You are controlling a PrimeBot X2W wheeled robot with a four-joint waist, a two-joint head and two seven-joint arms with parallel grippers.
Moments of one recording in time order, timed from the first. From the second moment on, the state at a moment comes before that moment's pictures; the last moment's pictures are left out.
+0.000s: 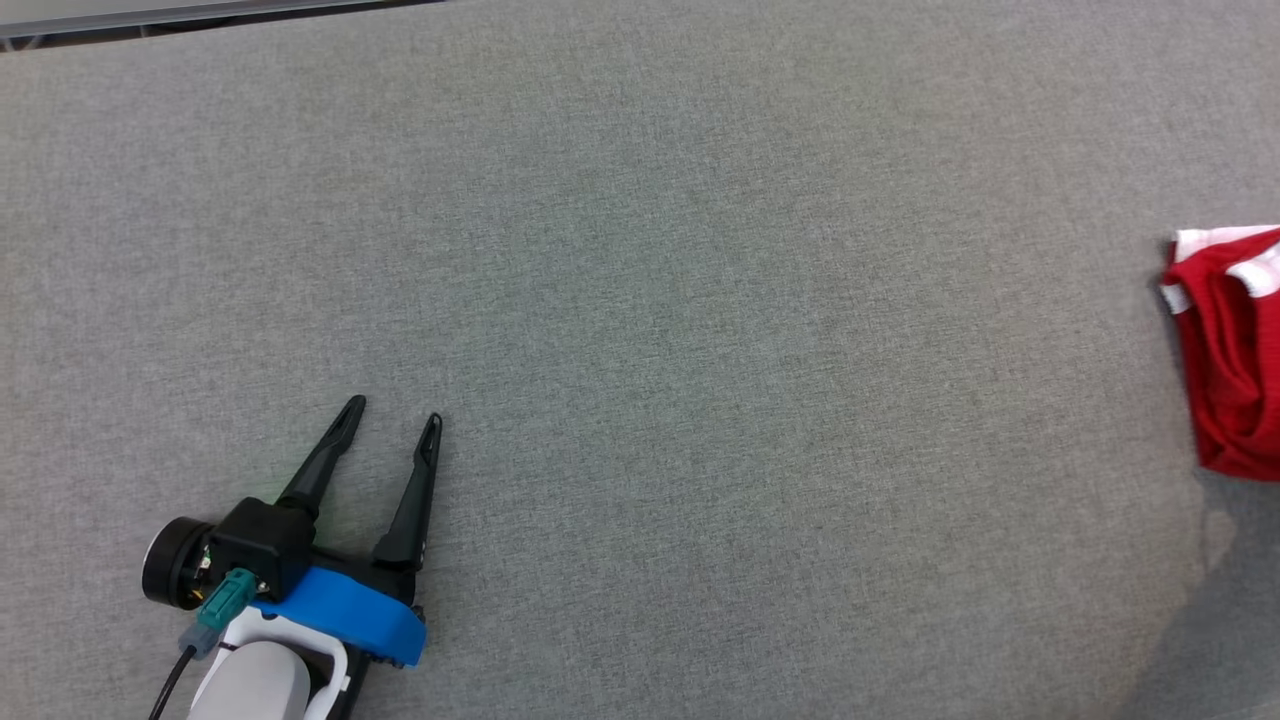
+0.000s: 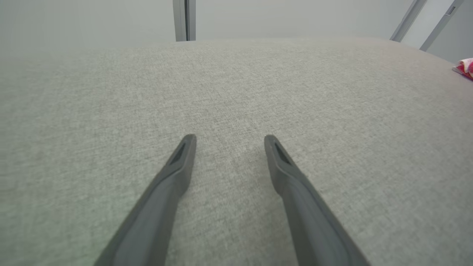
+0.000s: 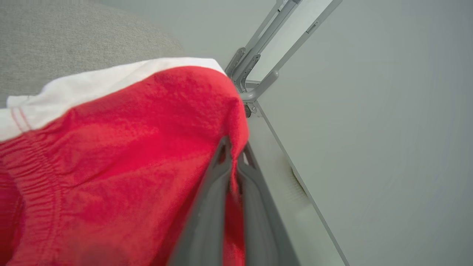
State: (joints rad) left arm -0.21 0.28 -0.30 0.31 -0.29 -0.13 -0.27; right arm -0.57 -0.23 -0.71 0.56 -0.50 0.13 -0.04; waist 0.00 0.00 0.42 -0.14
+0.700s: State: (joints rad) left arm -0.21 0.22 -0.19 0.36 -0.26 -0.13 -0.26; right arm -0.72 -0.06 -0.48 0.60 -0.37 0.13 -0.26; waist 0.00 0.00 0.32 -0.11
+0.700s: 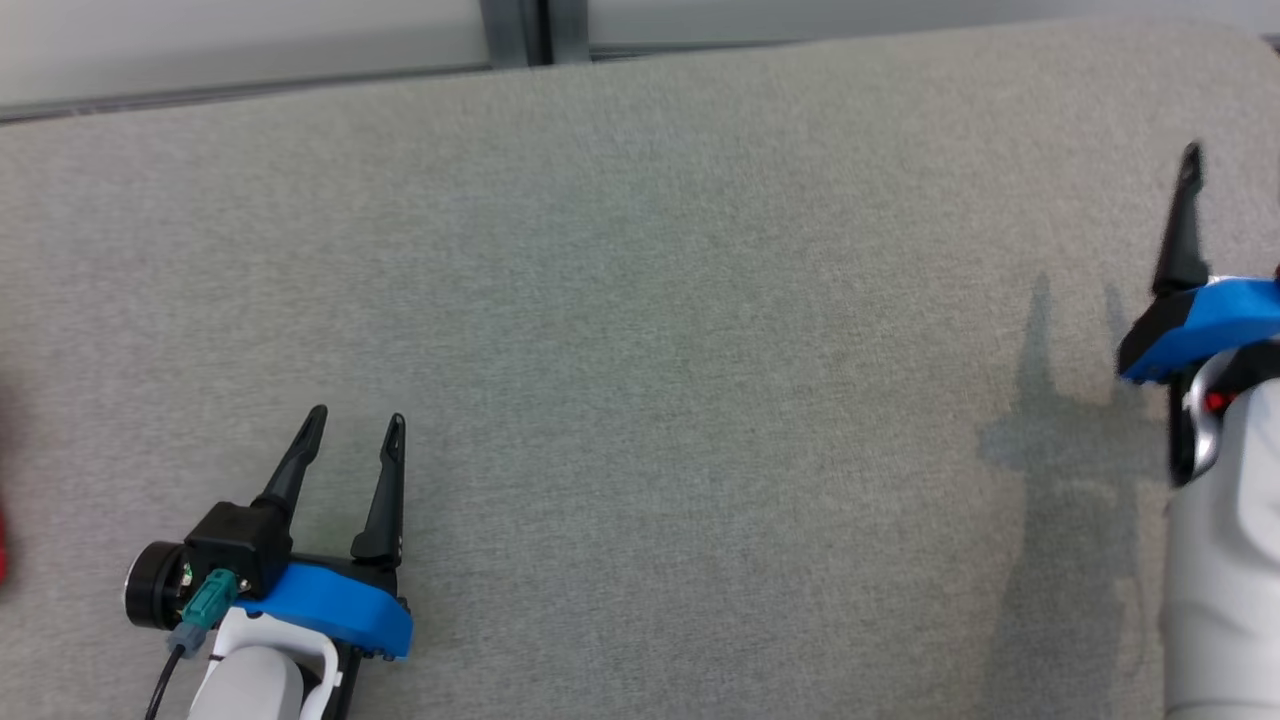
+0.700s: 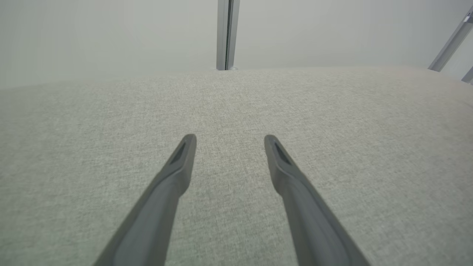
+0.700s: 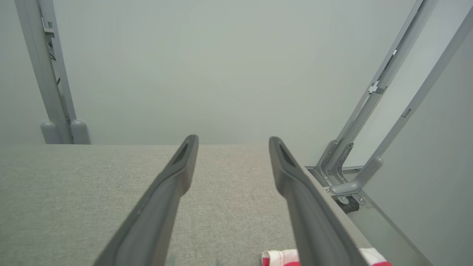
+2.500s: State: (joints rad) left arm -0.07 0.05 0.04 0.44 -0.10 -0.09 -0.26; right arm -0.25 -0.05 -0.02 0.54 0.15 0.13 -0.26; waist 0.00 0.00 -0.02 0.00
